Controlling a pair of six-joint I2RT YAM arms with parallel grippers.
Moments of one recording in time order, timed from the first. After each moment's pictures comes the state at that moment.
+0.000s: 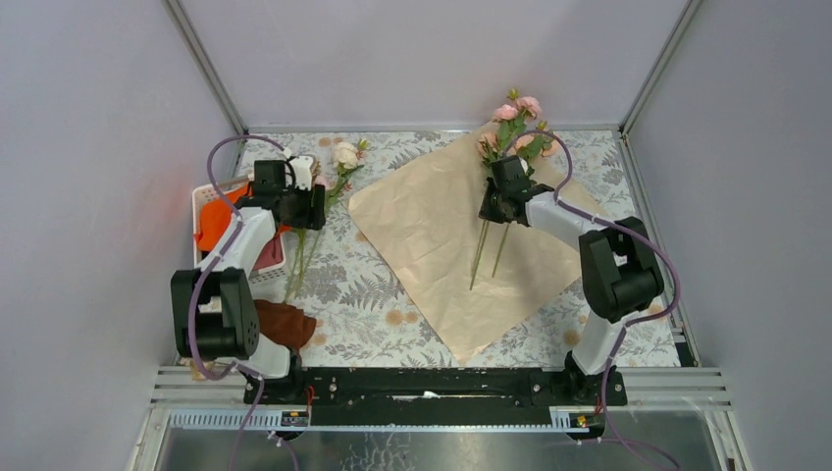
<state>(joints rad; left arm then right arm) 0.06 1.47 1.03 -0.41 0.29 0.16 0.40 1.79 1.17 -0.25 0.04 0.60</state>
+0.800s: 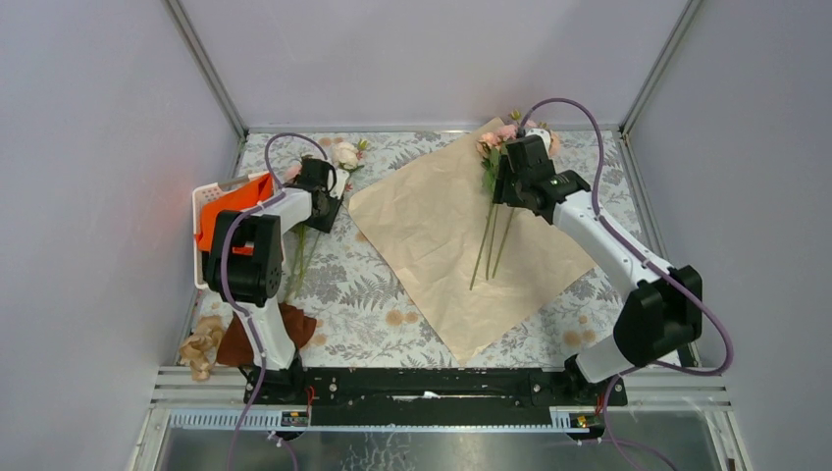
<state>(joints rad) -0.08 1.86 1.16 -0.39 -0.06 0.28 0.42 1.54 1.32 -0.61 0.29 0.41</state>
